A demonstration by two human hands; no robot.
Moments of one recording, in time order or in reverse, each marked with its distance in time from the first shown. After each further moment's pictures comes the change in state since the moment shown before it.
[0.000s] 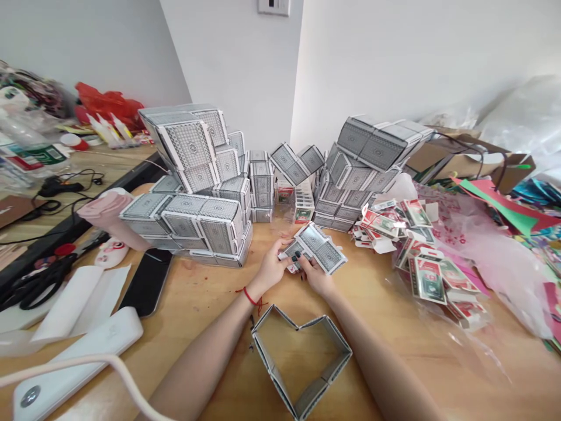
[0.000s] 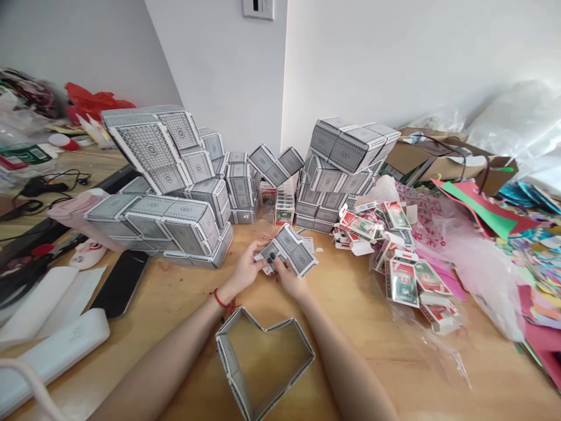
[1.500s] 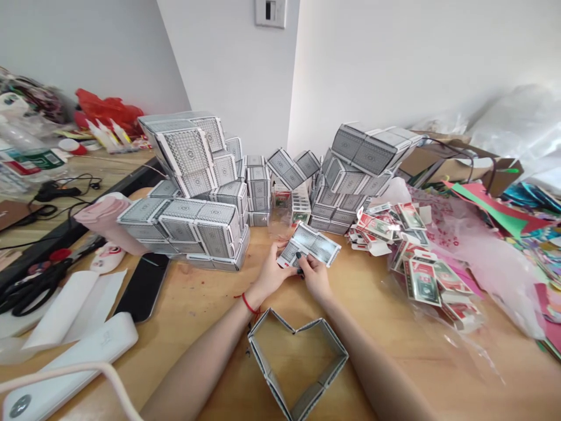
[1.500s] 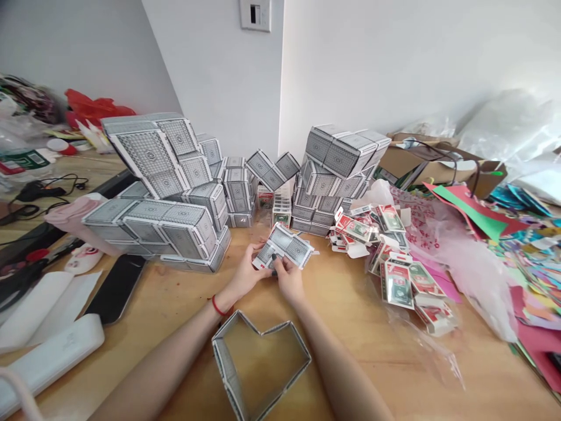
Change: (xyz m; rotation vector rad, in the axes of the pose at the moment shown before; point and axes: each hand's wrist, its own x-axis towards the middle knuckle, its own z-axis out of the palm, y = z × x) left_hand -0.007 0.008 0.009 0.058 0.014 -0.009; right_hand 0.000 -0.004 0.003 0.204 0.087 -0.009
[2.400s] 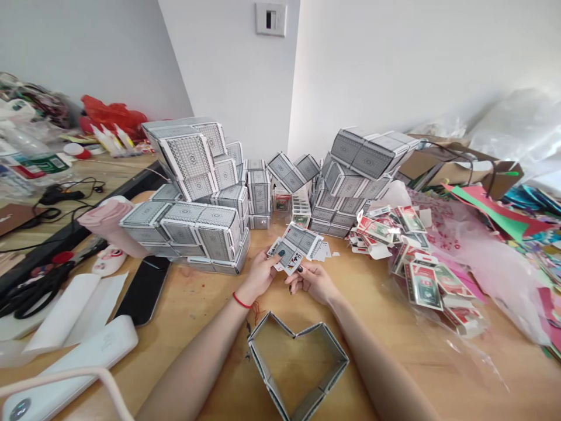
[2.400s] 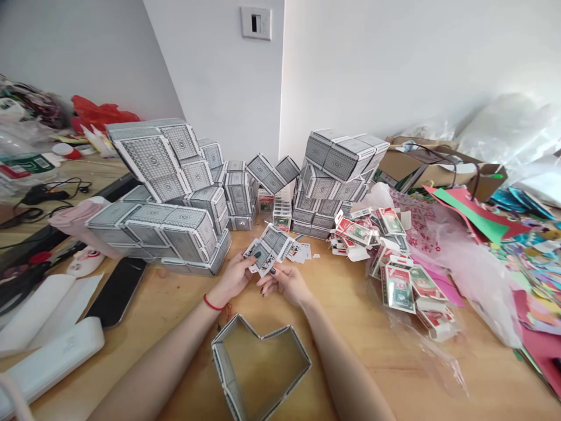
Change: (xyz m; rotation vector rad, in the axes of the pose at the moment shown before) left_hand 0.009 -0.002 -0.014 -0.596 0.113 -0.269; right_hand -0.003 -0.006 -0.012 0.347 -0.500 0.227
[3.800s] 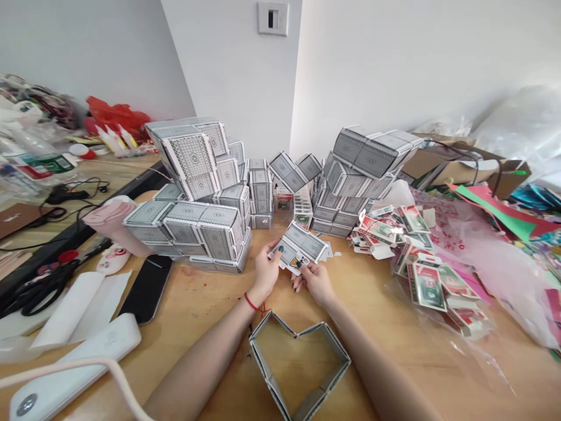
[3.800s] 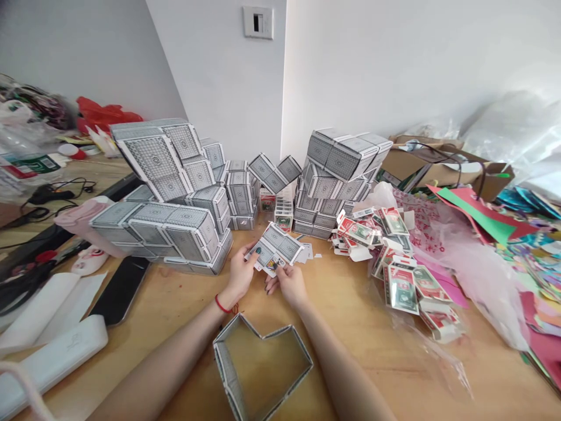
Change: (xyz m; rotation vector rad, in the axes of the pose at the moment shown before) left_hand 0.005 -0.009 0.006 0.534 0.297 0.352; right_hand 0.004 0.008 0.009 -0.229 0.339 -0.026
